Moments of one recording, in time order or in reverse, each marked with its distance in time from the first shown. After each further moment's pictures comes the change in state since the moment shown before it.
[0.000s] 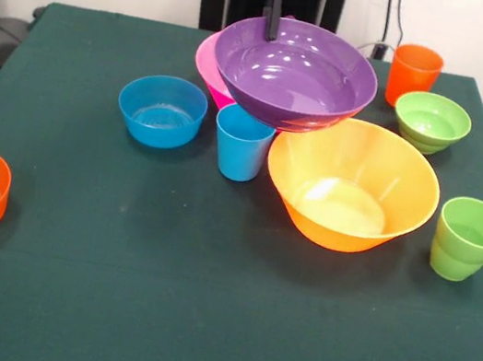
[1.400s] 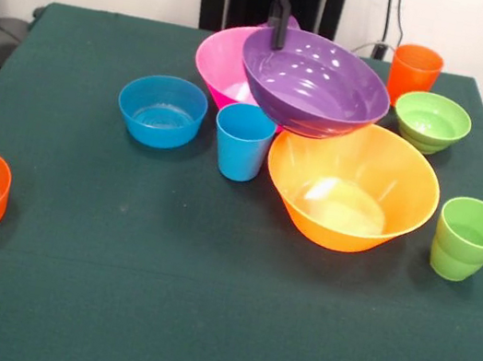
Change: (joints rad) arm 0.150 0.005 -0.103 0.004 -0.212 -0.001 0.060
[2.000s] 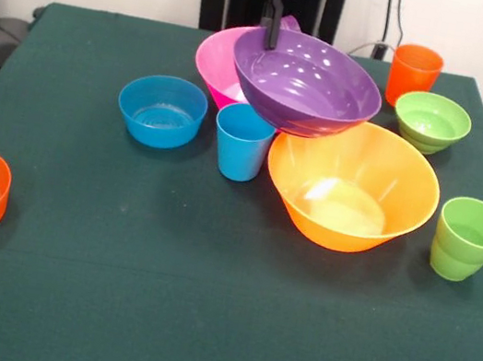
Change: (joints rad) arm 0.037 0.000 -0.044 0.001 -0.082 -0.038 0.108
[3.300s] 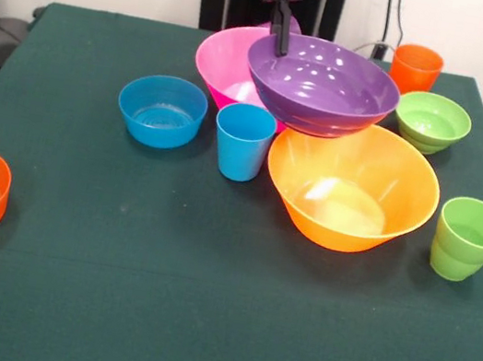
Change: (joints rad) arm 0.073 0.000 -0.058 0.002 -0.243 -0.099 0.246
